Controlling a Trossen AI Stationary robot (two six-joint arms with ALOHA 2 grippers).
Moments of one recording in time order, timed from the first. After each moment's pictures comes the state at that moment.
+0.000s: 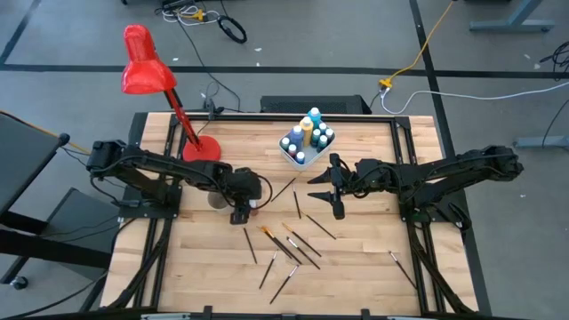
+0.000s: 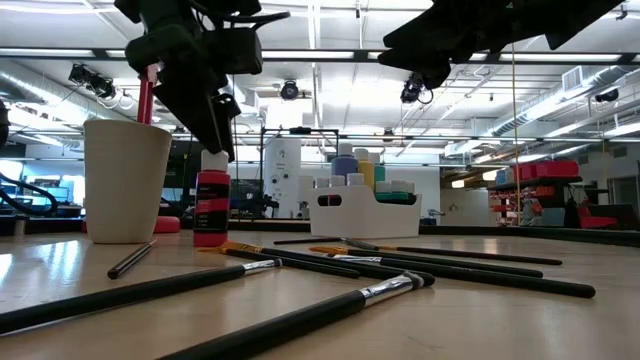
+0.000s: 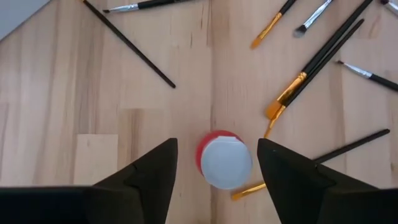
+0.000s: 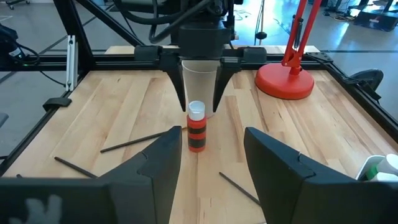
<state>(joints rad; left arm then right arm) -0.06 1.44 0.96 -0.59 -0.03 -0.07 0.05 1.19 0.65 0.29 0.03 0.02</state>
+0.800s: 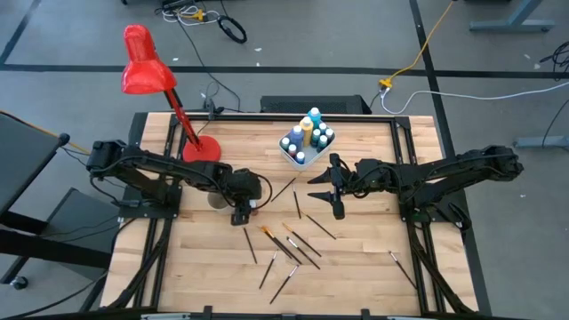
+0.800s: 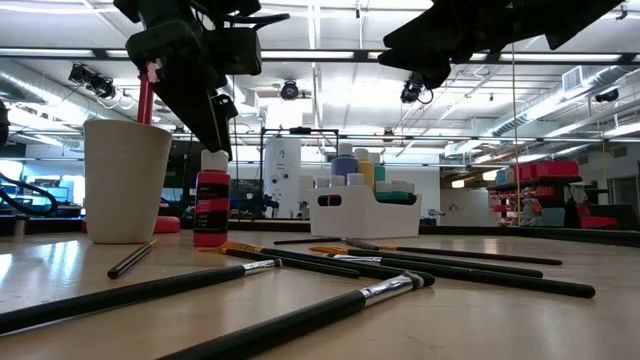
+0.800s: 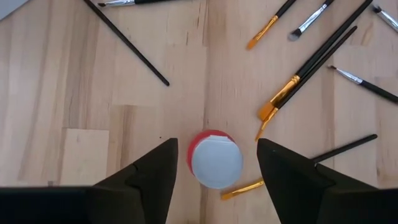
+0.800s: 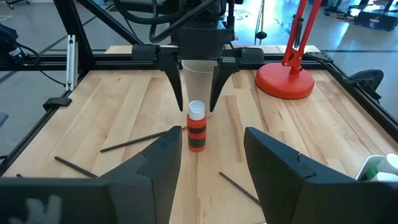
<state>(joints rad) -0.07 1.44 0.96 -0.59 -0.01 -0.12 0.05 1.19 0.65 0.29 0.03 0.02</state>
